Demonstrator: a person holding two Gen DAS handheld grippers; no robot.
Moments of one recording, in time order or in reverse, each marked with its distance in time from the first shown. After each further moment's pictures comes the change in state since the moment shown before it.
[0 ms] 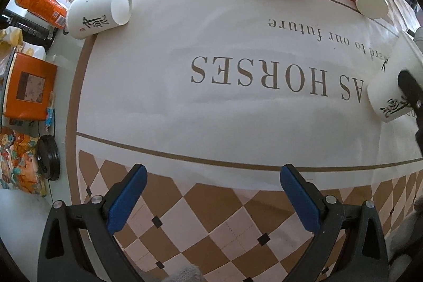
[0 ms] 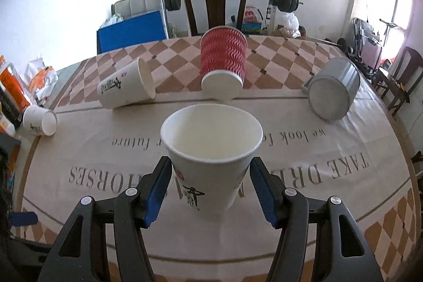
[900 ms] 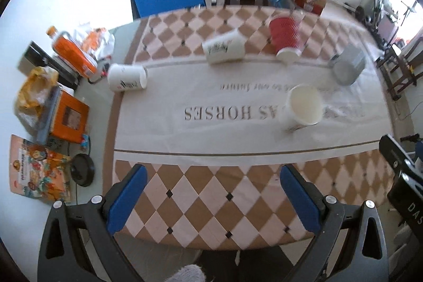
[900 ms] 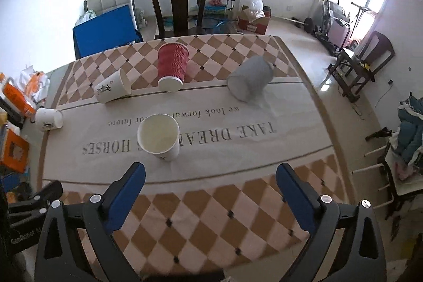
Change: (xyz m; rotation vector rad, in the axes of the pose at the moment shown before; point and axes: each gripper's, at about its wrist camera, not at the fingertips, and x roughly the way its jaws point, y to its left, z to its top) left arm -0.200 -0.011 -0.055 0.078 -0.270 -0.094; right arm -0.187 -0.053 0.026 0.075 0.150 -0.157
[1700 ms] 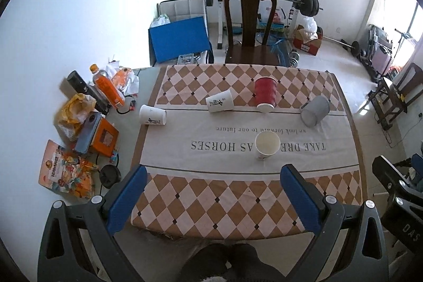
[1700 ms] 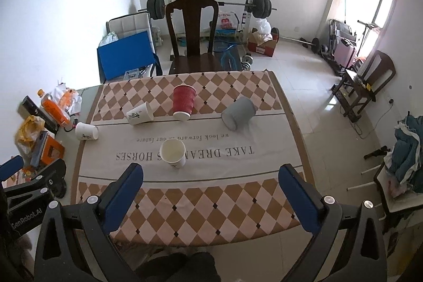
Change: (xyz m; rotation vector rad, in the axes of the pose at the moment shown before) left arm -0.157 -0.006 0.001 -0.060 -0.185 0.019; right arm -0.172 -0.040 0.035 -0.046 -0.085 0.065
